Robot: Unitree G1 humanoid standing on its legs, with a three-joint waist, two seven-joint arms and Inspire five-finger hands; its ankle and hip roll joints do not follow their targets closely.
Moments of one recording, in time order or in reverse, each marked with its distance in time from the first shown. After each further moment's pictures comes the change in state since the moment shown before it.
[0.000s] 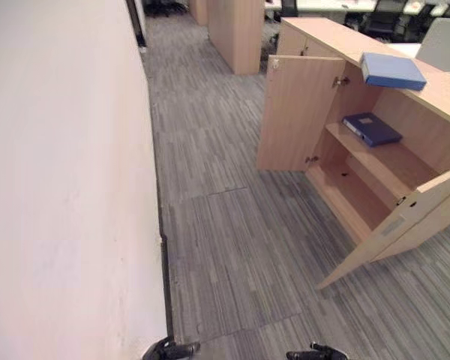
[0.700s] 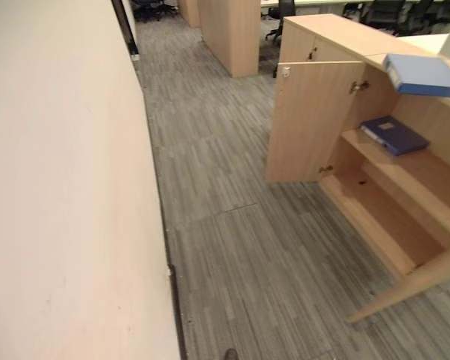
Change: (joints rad) left arm 0.189 -0.031 0.011 0.081 -0.036 0.138 -0.071; right arm 0.057 -0.028 -0.106 0.010 -0.092 0.020 -0.025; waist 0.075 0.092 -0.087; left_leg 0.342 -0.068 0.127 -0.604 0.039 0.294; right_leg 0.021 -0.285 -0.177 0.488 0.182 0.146
